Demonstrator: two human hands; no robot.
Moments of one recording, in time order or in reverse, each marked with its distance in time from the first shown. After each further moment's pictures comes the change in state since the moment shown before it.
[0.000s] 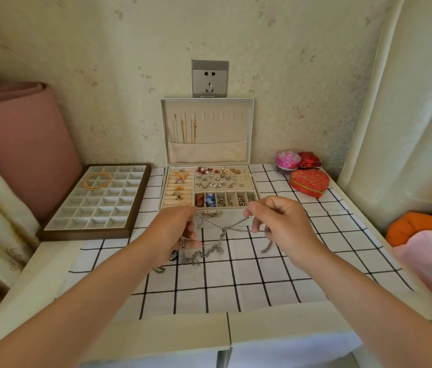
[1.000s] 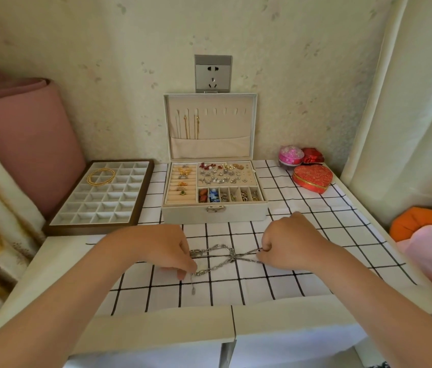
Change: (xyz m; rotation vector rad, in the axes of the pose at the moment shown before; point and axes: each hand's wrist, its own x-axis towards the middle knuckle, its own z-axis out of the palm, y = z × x) left_hand -0.022 0.012 -0.030 1.283 -0.452 -0.020; right_hand -0.002 0.021 -0.014 -1.371 -0.462 -0.045
